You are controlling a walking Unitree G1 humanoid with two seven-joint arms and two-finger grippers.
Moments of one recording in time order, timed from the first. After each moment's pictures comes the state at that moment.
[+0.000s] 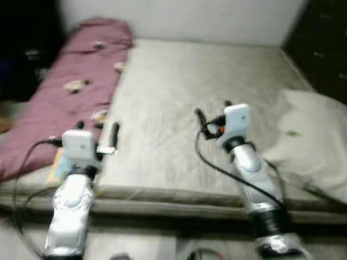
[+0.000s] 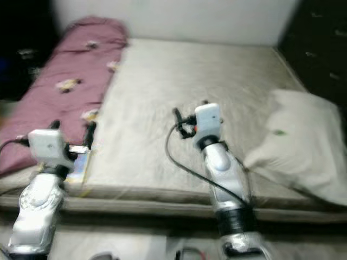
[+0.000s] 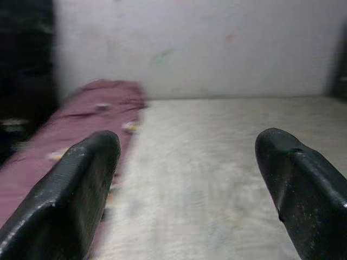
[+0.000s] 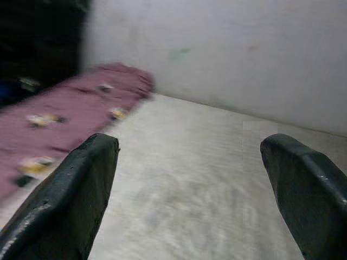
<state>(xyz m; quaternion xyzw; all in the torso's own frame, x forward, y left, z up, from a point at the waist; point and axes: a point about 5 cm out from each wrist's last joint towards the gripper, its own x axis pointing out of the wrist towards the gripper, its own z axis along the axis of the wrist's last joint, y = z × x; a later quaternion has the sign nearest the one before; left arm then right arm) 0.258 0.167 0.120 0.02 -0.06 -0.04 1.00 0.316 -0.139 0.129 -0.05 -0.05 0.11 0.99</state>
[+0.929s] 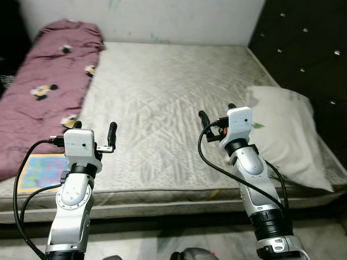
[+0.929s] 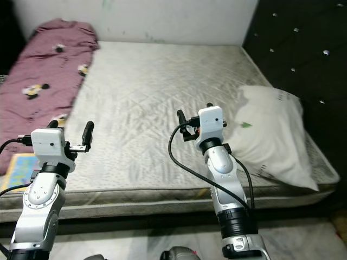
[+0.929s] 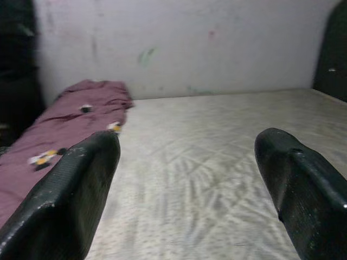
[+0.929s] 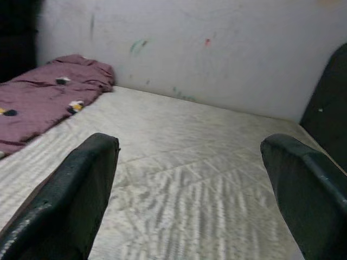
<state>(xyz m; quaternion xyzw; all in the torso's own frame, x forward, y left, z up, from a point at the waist) 0.261 0.182 0.117 0.05 -0.05 0.00 1.00 0.317 -0.134 0.130 -0.05 -0.05 0.11 0.99</state>
